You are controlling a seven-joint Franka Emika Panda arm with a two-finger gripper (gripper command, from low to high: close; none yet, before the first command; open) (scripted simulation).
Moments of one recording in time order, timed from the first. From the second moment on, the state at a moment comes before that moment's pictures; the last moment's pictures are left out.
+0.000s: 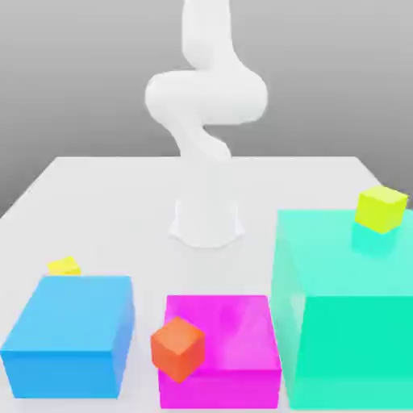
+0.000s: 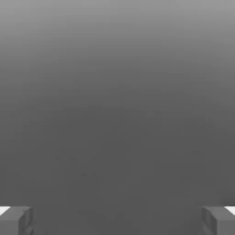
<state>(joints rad) -0.05 -0.75 0.00 -2.34 -0.04 2.34 0.82</state>
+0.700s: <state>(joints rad) -0.44 -0.31 -0.18 -2.65 -0.25 2.64 0.96</state>
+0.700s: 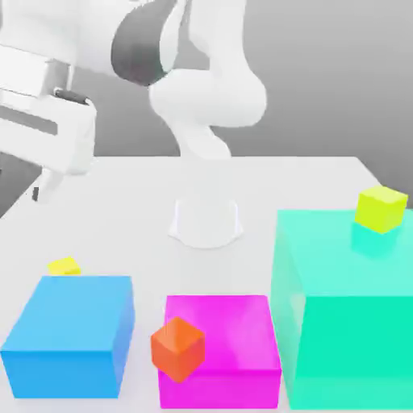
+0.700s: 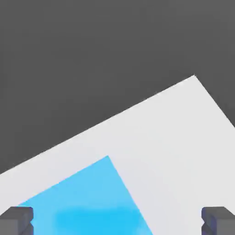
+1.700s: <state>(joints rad) -0.81 0.27 -0.06 -2.82 0.32 3.09 0.53</state>
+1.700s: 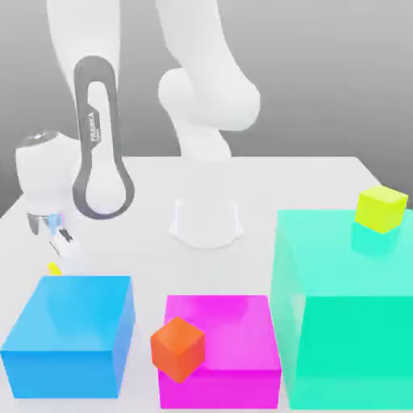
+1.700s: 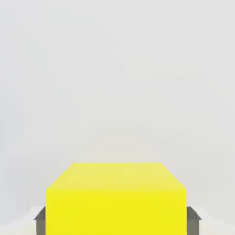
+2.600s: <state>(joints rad) -0.56 -0.02 0.06 -2.60 0.06 2.71 0.86</state>
